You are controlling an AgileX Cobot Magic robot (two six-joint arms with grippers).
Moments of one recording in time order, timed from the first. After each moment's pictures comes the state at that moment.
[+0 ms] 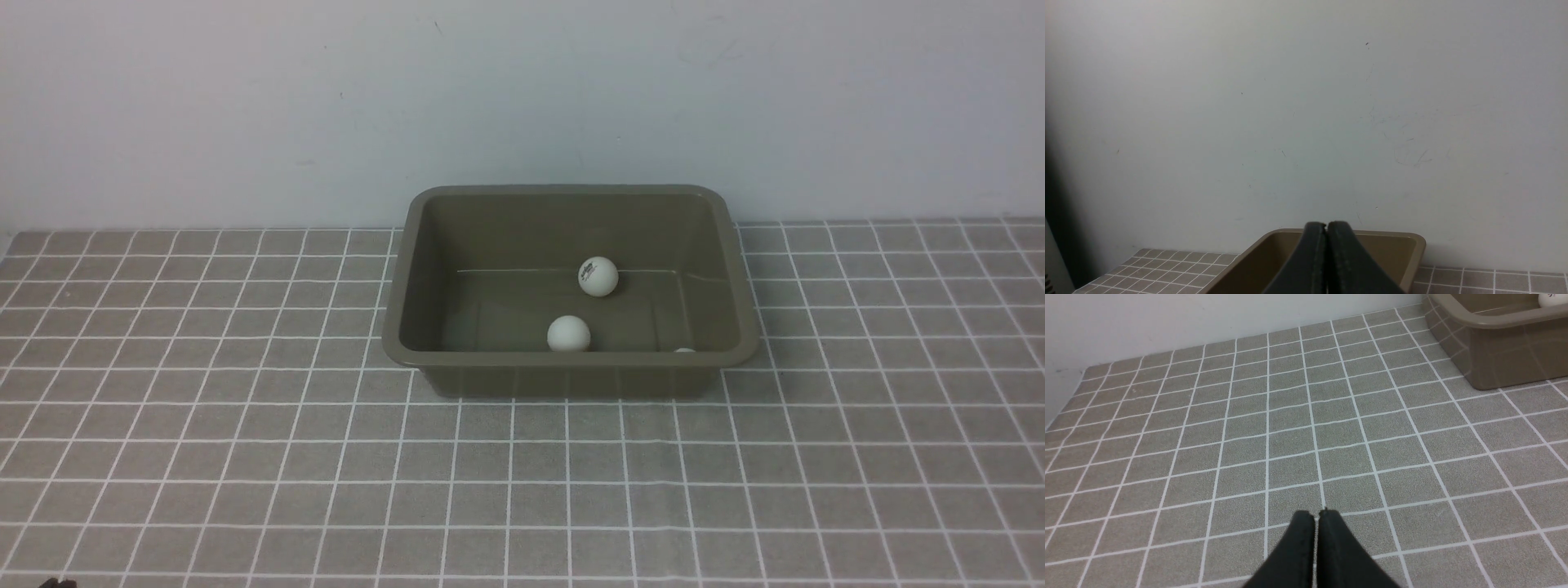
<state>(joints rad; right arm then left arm) 0.34 -0.01 -0.35 0.13 0.37 0.14 -0.05 -0.01 0.03 -0.06 0.37 0.16</state>
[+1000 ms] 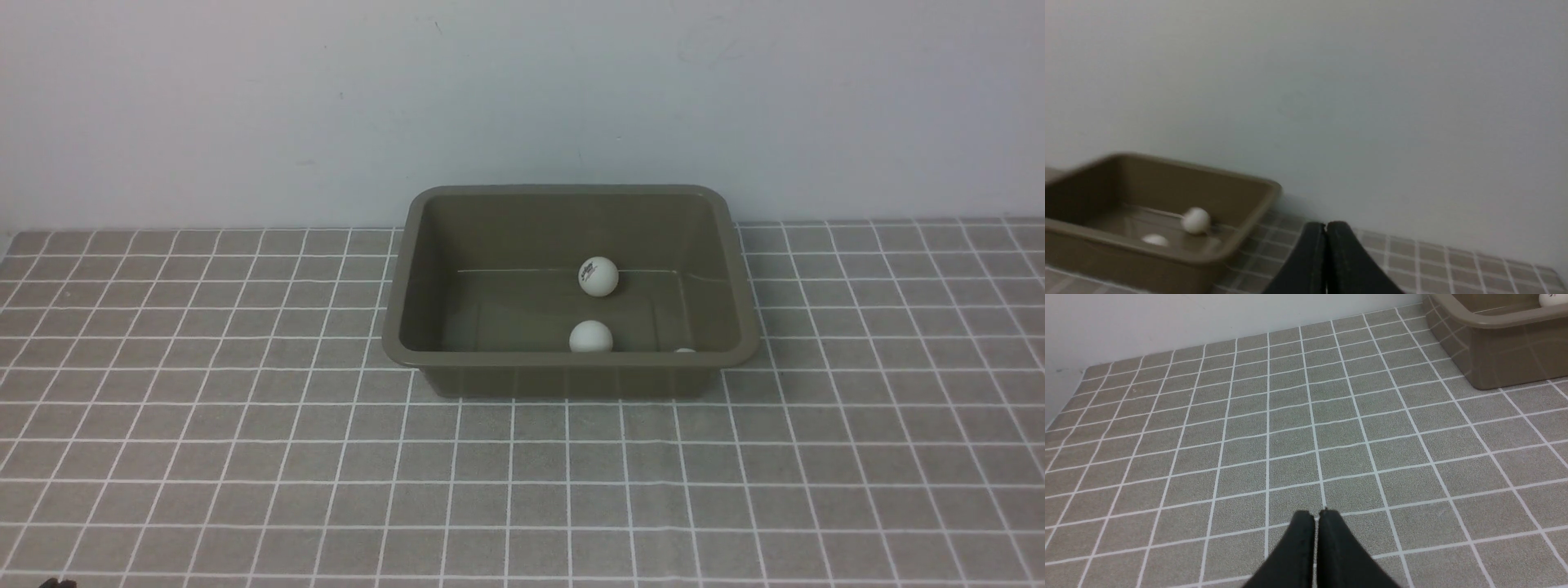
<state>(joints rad) 0.14 -0.01 -0.21 -0.18 0.41 0.10 -0.05 -0.01 0.03 -0.06 0.37 0.16</state>
